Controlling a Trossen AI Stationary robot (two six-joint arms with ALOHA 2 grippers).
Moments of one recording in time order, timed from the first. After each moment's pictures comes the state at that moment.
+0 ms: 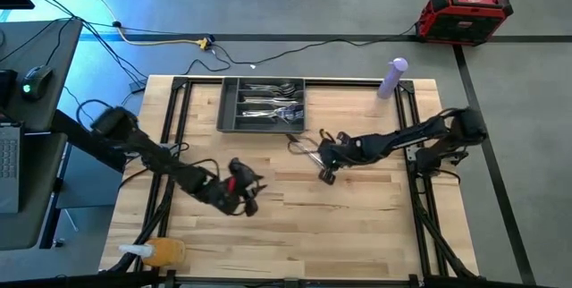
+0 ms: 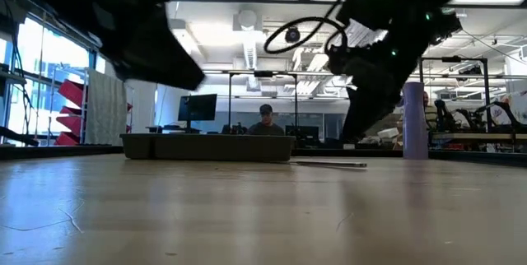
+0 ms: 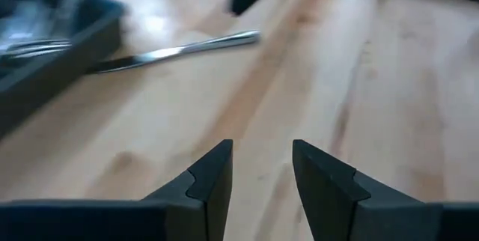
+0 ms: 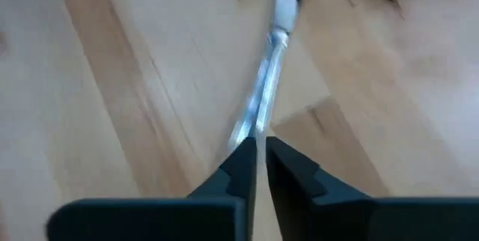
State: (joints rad) left arm -0.50 1.55 0.69 0.14 -0.73 -0.64; right arm 0.03 1.57 0.76 -0.21 0.19 0.44
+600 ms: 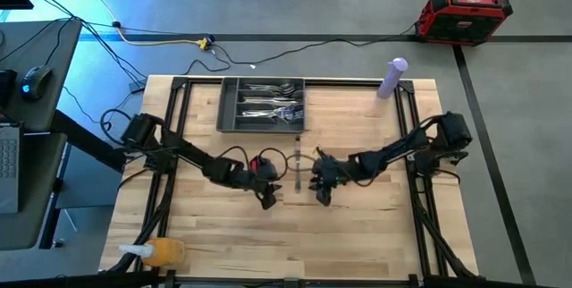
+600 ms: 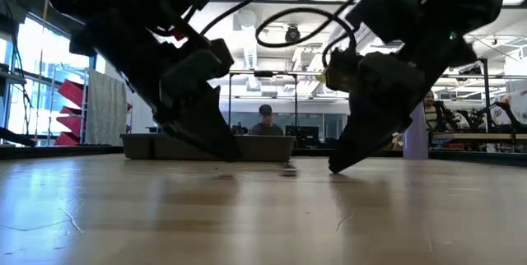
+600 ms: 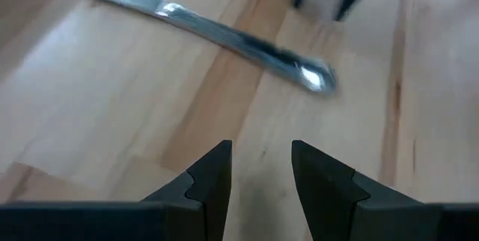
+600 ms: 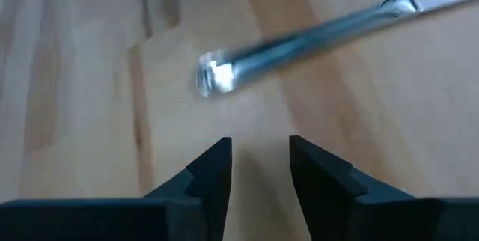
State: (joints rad) left arm -0.25 1.79 0.75 0.25 -0.32 -0.54; right arm 0.20 1.74 0.68 0.21 0.03 0.52
